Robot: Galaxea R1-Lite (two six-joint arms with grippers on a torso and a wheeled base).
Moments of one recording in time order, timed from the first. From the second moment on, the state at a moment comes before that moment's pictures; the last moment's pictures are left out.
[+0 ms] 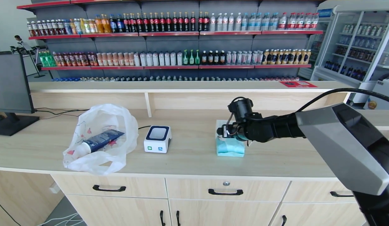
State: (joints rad) left arm 0.00 0.00 0.00 0.00 0.00 0.00; right arm 0.42 2.43 -1.79 -0.01 -0.26 0.25
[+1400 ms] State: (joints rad) left arm 0.00 0.00 0.00 0.00 0.00 0.00; right arm 0.42 2.56 -2.00 0.28 -0.29 0.28
